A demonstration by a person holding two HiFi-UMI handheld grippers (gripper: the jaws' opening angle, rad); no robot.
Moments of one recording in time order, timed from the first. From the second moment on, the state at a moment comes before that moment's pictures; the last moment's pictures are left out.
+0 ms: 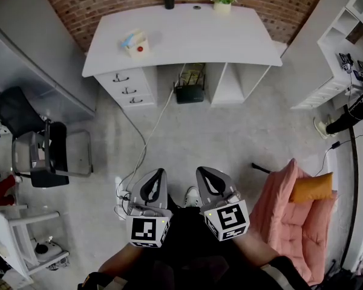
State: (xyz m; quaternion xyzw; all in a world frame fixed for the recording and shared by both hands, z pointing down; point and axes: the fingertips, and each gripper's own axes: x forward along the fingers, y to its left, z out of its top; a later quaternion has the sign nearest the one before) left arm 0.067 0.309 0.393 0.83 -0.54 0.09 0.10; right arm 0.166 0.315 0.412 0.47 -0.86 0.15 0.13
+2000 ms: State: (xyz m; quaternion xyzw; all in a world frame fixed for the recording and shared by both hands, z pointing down) left arm -0.089 0.113 0.384 0.83 -0.54 0.05 0.12; right arm 0.016 0.109 0.395 0.49 -0.85 0.13 0.17
